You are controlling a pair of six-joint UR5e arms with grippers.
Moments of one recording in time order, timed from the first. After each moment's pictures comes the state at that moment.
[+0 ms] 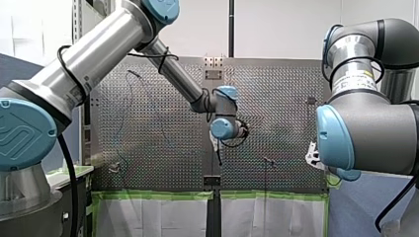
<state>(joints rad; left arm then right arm) -0.81 -2.26 -1.53 -2.54 -1.90 -1.92 1.47 -0.67 1.70 -1.02 1.13 1.83</state>
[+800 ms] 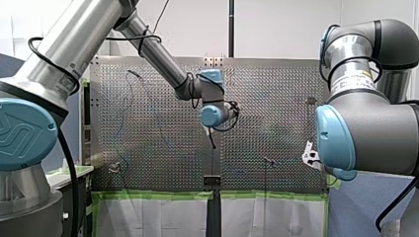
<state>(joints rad) -0.80 -2.04 -1.74 -2.33 -1.94 -1.90 1.50 -0.67 1.70 -1.03 1.12 1.85</state>
